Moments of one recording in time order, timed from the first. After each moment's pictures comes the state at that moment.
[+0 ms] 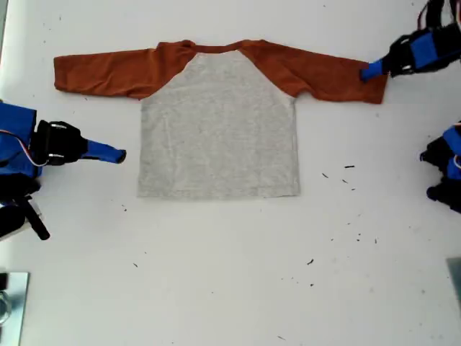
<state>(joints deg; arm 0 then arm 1) -9.9 206.1 185.4 59.1 8.7 73.7 129.3 142.1 48.8 -72.2</state>
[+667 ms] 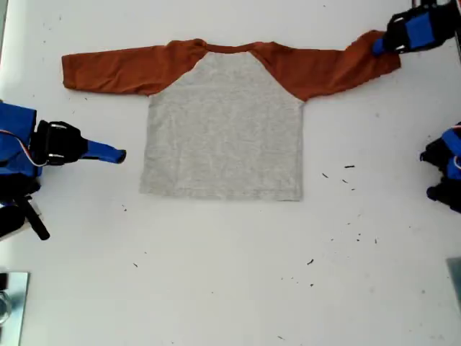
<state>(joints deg) -9.9 206.1 185.4 59.1 8.7 67.9 127.8 125.9 55.1 -71.3</state>
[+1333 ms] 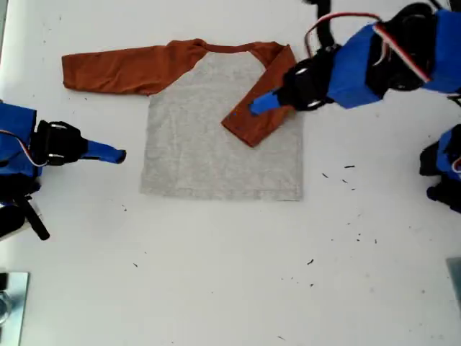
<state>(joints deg) -9.8 206.1 185.4 59.1 8.7 23.6 122.7 100.2 64.2 -45.1</state>
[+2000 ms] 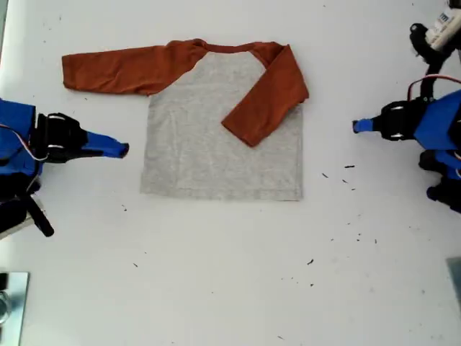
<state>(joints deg) -11.7 204.2 183.3 52.7 -0.5 35.1 199.6 173.6 75.3 -36.7</state>
